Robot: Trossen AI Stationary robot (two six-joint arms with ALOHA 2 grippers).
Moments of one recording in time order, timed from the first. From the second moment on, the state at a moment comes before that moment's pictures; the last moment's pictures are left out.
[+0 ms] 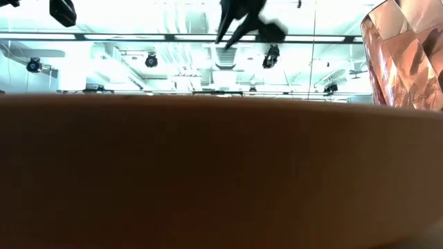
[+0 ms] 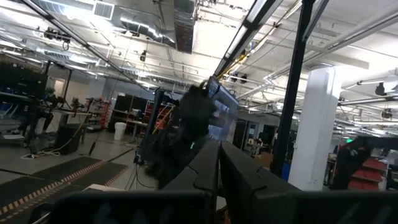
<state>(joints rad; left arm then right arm) 0.03 0.05 0.41 0.02 -0.01 -0.23 -0.03 1.87 1.91 -1.03 0.05 1.02</state>
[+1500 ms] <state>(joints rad) 0.03 0.05 0.41 0.02 -0.06 -0.23 0.37 1.81 1.68 -1.57 -0.29 1.31</state>
